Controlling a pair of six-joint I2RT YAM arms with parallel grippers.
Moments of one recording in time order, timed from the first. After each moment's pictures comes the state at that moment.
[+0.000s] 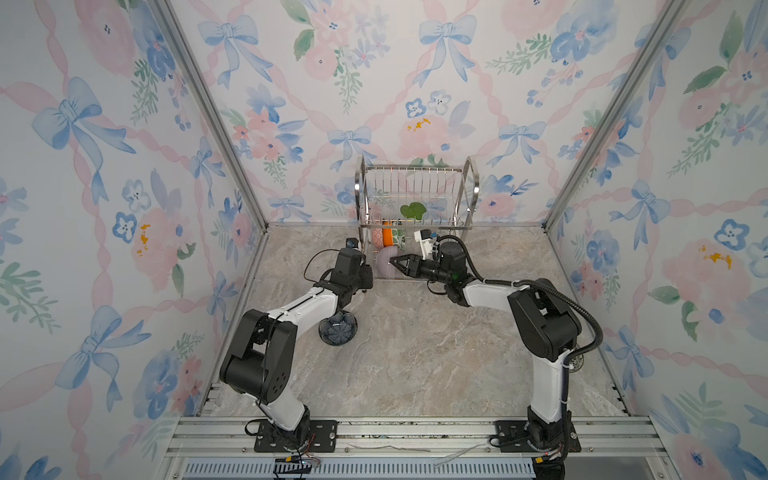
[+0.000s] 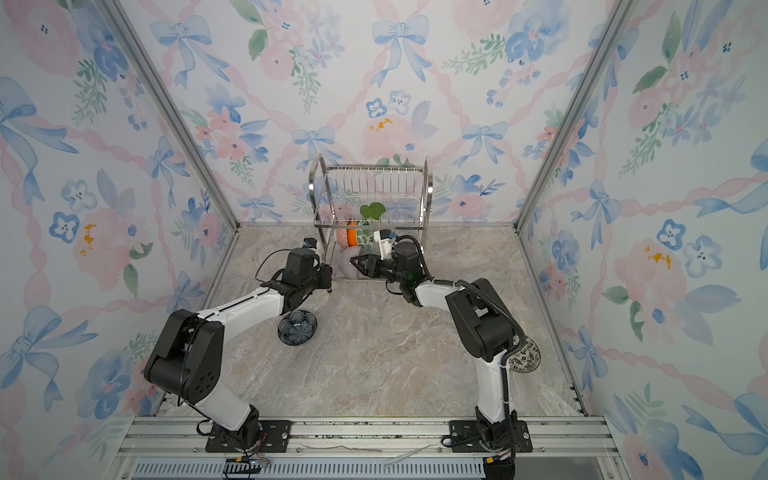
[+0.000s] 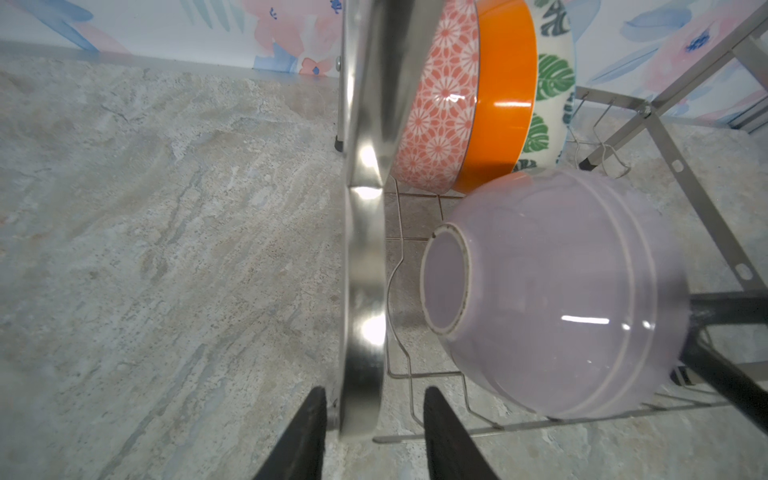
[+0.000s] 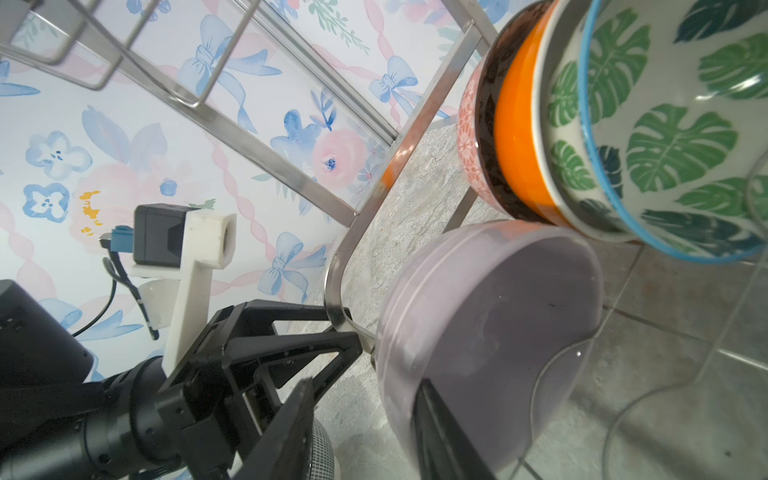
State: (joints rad) left arm -0.37 1.63 0.98 0.02 -0.11 -0.31; right arm 0.52 2.02 1.22 0.62 -0.58 0.74
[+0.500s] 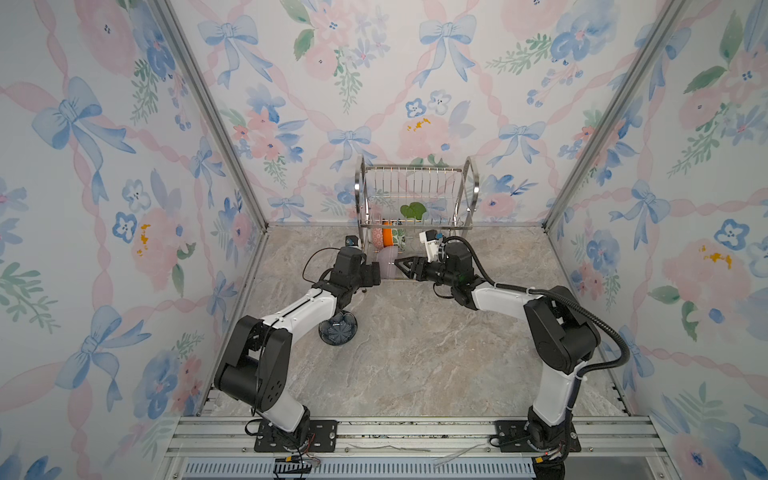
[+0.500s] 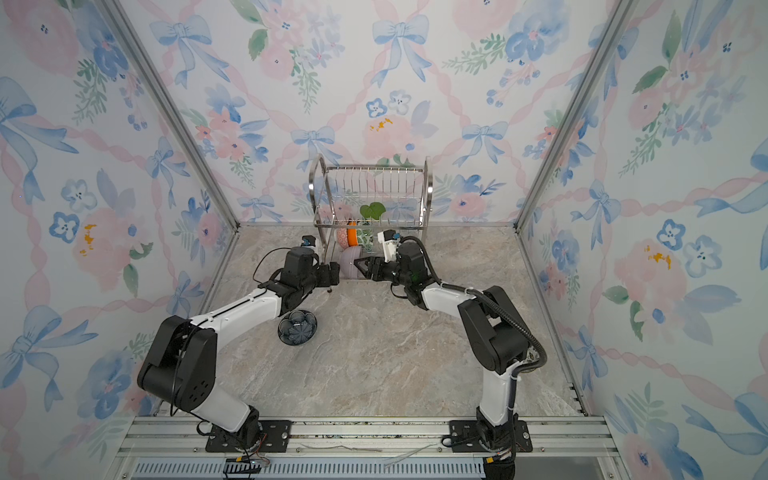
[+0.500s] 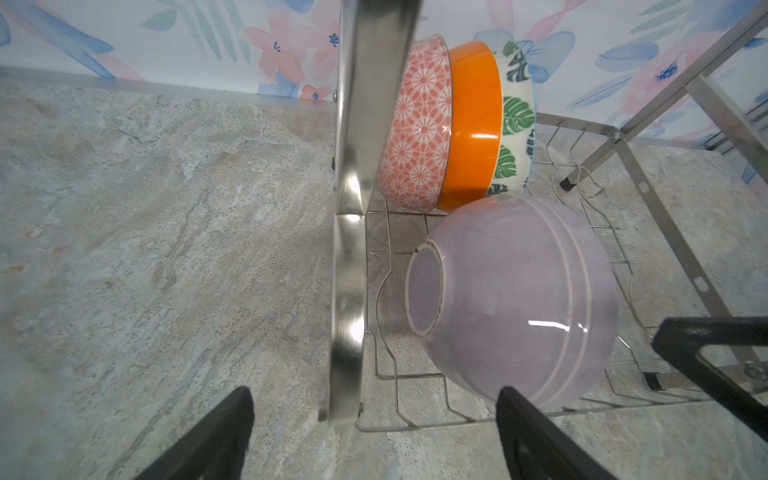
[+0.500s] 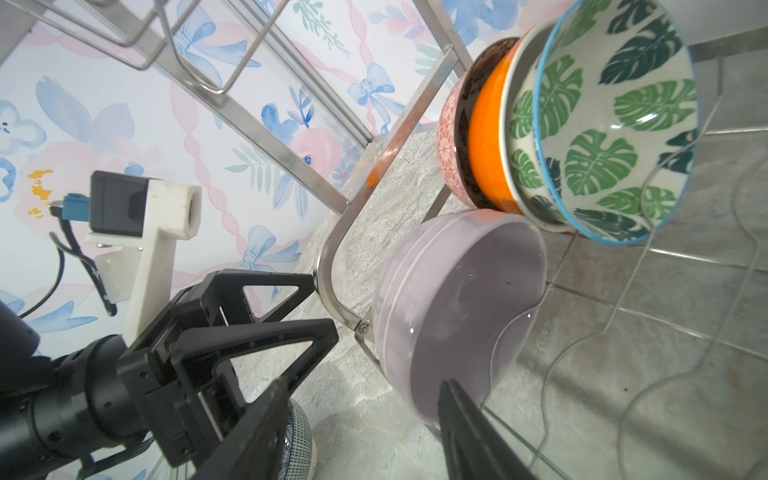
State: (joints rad) left arm -0.39 1.58 0.98 0.00 -0.13 -0.32; right arm 0.53 1.90 1.14 0.49 -0.49 0.62
